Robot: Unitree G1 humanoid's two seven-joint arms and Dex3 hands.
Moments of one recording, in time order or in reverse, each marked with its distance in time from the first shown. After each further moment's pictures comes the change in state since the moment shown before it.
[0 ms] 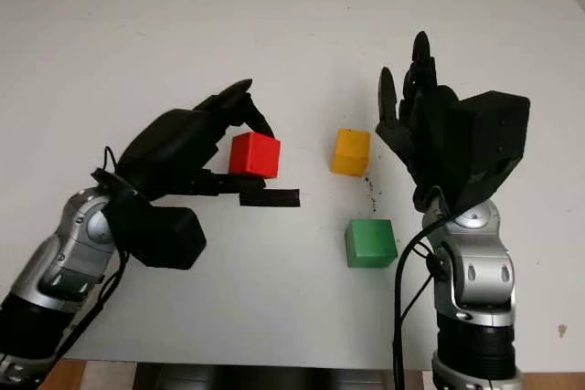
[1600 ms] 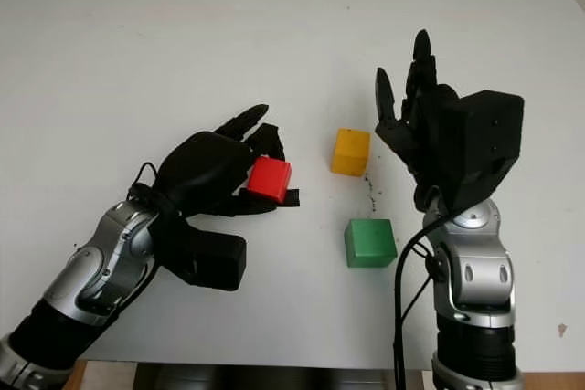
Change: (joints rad) left arm 0.002 -0.025 -0.090 -0.072 0.222 0.172 -0.120; right arm 0.002 -0.005 0.013 -0.013 -0.047 0.010 0.012
